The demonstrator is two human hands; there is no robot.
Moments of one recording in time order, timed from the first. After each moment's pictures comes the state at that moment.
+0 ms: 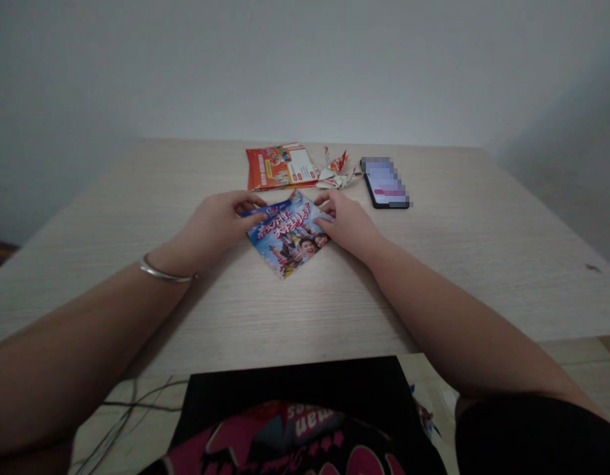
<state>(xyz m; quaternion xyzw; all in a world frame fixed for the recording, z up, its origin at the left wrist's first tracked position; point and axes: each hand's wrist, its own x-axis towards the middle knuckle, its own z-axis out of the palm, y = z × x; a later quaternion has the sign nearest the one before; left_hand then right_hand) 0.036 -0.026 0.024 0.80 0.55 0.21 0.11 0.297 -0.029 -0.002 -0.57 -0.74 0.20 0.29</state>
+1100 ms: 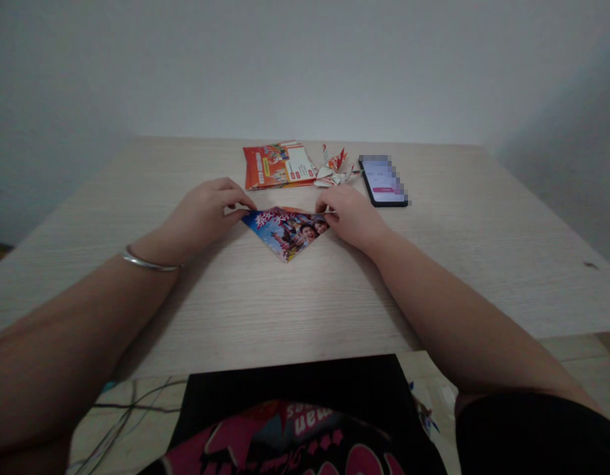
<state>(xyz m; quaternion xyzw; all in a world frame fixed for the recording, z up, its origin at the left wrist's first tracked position) 0.008 -0.004 0.013 0.88 0.45 0.15 -0.01 0.316 -0.017 -0.002 -0.46 -0.86 0.05 0.22</state>
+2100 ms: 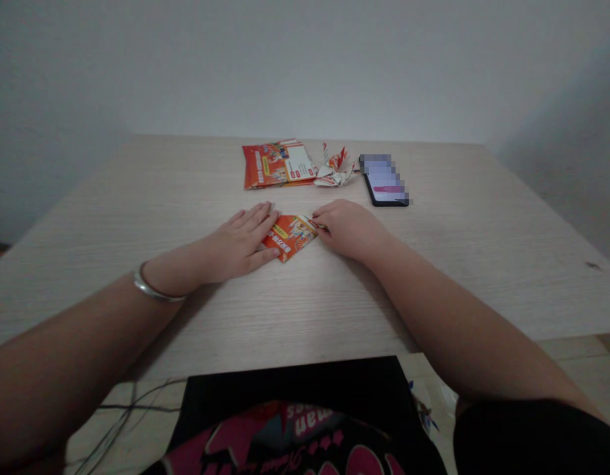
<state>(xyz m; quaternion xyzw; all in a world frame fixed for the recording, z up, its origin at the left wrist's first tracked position) 0.038 -0.043 0.001 0.89 0.44 -0.07 0.04 0.298 -0.031 0.010 -0.43 -0.90 -0.01 0.06</state>
